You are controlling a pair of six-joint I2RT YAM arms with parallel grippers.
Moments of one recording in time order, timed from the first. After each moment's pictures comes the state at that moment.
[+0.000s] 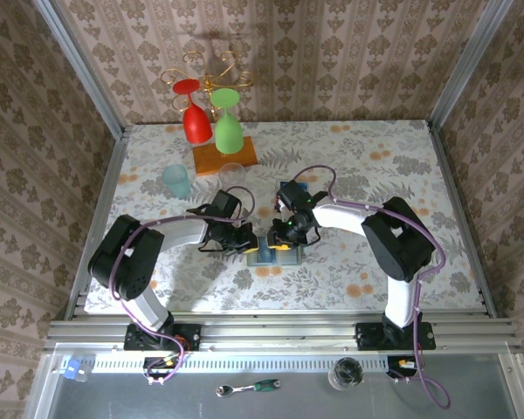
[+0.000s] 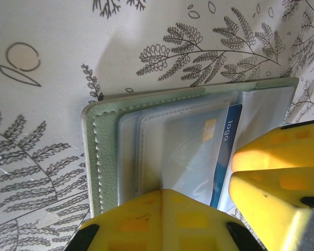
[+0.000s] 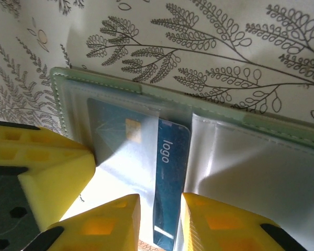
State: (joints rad) left arm -0.60 1.67 0.82 -0.28 0.53 -0.75; right arm 0.63 1.90 1.16 -0.50 -0.45 0.66
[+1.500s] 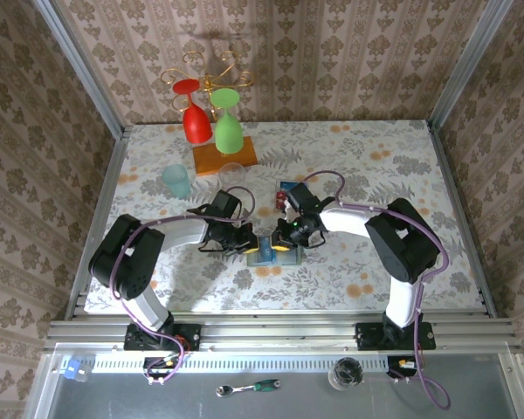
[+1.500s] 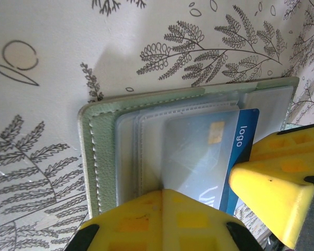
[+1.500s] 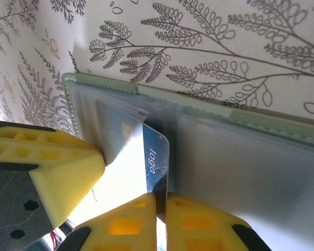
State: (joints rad) left arm -0.60 1.68 0.82 -0.28 0.53 -0.75; right arm 0.59 1.85 1.05 -0.35 -0.54 0.74
